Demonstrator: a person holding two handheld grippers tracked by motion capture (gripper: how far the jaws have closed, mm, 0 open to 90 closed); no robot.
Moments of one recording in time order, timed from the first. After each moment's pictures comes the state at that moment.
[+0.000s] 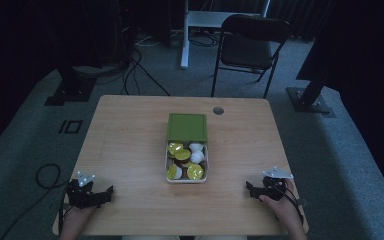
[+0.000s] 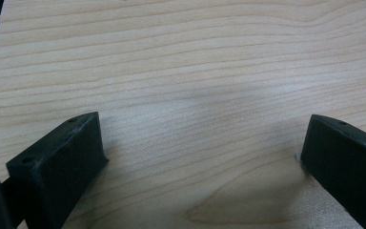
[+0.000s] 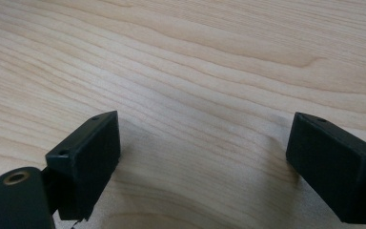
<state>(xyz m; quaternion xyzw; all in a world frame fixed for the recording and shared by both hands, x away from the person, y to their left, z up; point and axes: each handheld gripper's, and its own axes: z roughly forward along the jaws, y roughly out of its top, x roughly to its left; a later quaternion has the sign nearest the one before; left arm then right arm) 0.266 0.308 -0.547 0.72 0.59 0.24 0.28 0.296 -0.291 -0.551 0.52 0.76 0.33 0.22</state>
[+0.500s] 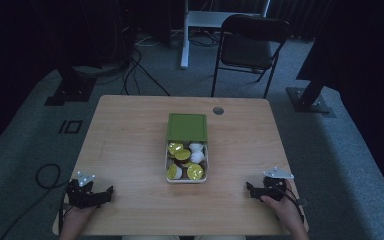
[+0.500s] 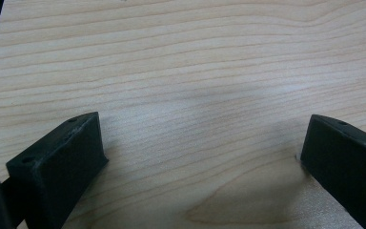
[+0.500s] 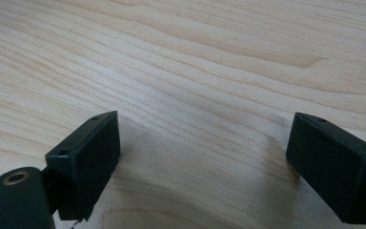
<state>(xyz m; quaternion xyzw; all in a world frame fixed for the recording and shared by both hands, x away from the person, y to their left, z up) 0.266 0.309 -0.547 0.72 0.59 0.24 0.28 0.296 -0.293 -0.551 0.51 0.76 0.33 0.21</state>
